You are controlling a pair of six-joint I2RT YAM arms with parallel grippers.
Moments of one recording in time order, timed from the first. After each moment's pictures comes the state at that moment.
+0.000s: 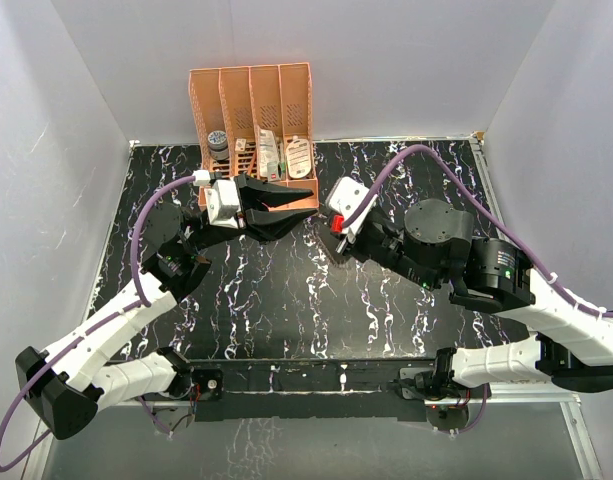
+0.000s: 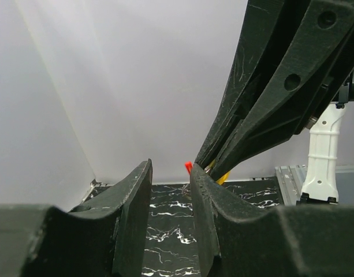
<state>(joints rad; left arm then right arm) -0.69 1.05 0.99 0.58 0.67 -0.10 1.26 1.11 1.63 -0.65 0.36 -0.39</state>
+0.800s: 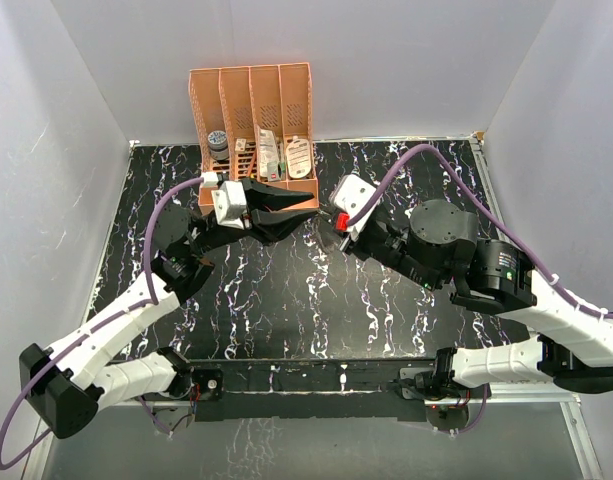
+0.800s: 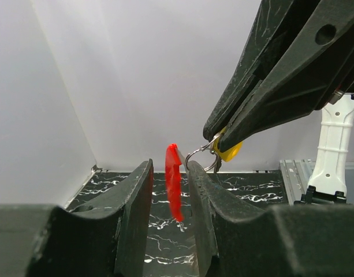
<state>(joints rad) -0.69 1.05 0.94 0.58 0.63 -0.09 1.26 1.10 1.61 -0.61 0.37 -0.39</state>
